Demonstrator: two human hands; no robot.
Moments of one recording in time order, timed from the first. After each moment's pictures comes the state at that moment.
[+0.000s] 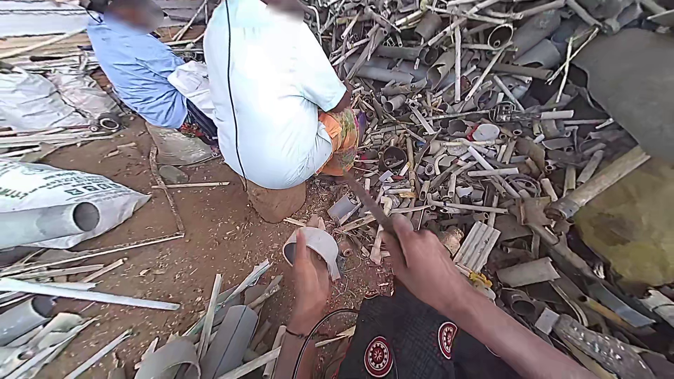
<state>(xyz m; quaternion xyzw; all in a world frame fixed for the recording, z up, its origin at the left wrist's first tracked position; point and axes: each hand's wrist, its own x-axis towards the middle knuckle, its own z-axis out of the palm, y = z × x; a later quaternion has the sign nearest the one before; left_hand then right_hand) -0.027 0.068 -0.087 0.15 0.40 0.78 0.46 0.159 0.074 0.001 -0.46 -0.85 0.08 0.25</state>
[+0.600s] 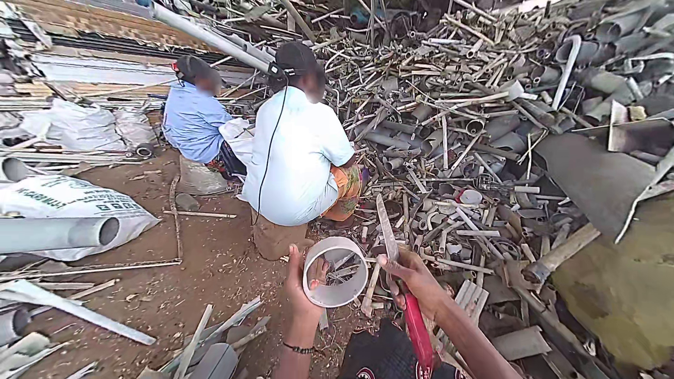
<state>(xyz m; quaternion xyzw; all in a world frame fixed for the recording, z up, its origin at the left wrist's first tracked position) -0.024 0.047 -0.030 0.22 0.15 0.87 0.42 0.179 0.082 0.026 -0.35 -0.60 0.64 0.34</state>
